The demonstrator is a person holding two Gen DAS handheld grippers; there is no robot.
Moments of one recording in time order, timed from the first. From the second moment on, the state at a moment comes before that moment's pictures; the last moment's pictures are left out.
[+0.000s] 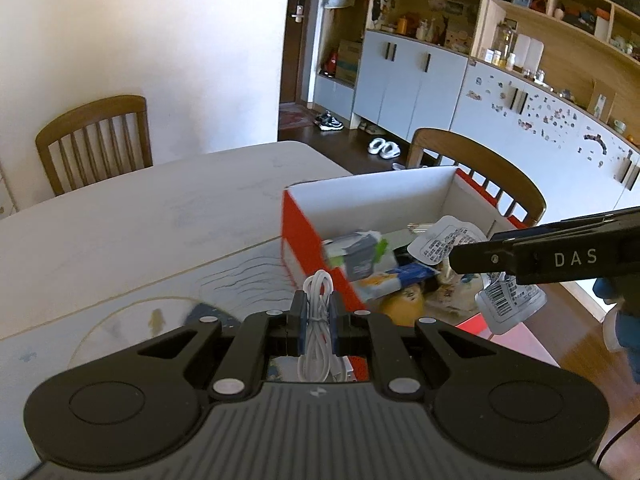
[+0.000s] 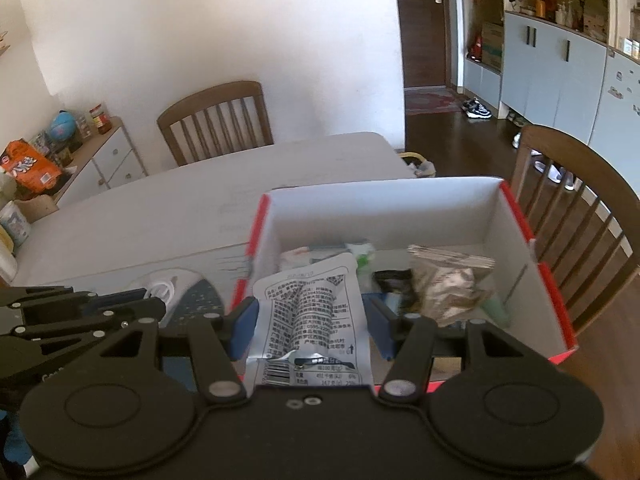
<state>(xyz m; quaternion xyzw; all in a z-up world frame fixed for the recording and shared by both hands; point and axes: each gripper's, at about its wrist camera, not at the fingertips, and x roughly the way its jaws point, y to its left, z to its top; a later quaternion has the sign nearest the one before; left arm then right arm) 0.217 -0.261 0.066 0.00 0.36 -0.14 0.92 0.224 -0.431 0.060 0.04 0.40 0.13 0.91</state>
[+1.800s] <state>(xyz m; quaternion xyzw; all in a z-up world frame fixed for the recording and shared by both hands) 0.349 -0.380 0.009 0.05 0.45 -0.18 0.87 0.304 -0.507 -0.002 -0.03 0.43 0.11 0.90</state>
